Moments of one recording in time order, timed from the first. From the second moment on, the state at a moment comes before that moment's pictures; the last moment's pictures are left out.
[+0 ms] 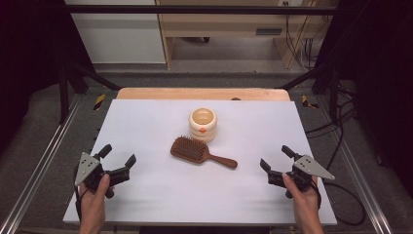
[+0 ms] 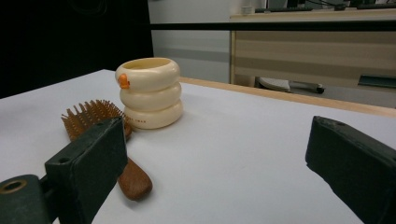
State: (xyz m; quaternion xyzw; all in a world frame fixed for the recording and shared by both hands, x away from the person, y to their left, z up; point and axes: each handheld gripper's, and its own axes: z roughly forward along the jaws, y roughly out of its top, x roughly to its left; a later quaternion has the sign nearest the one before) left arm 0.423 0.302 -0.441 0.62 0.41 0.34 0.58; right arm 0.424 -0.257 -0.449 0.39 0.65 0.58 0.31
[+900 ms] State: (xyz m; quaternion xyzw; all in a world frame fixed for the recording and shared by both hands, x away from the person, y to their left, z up) left arm 0.426 0.261 -0.440 0.66 0.41 0.32 0.54; right arm 0.425 -0.257 -0.452 0.41 0.66 0.56 0.30
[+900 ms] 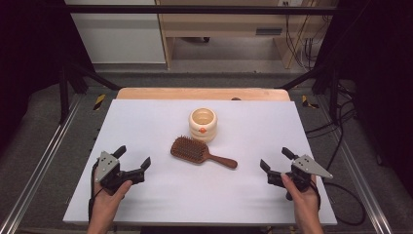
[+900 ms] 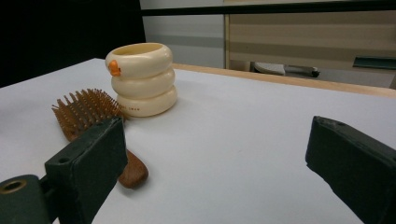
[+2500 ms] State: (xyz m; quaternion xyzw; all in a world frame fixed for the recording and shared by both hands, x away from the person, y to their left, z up) left arm 0.520 0.202 -0.454 0.77 0.42 0.24 0.42; right arm 0.426 -0.246 -0.453 0.40 0.68 0.55 0.28
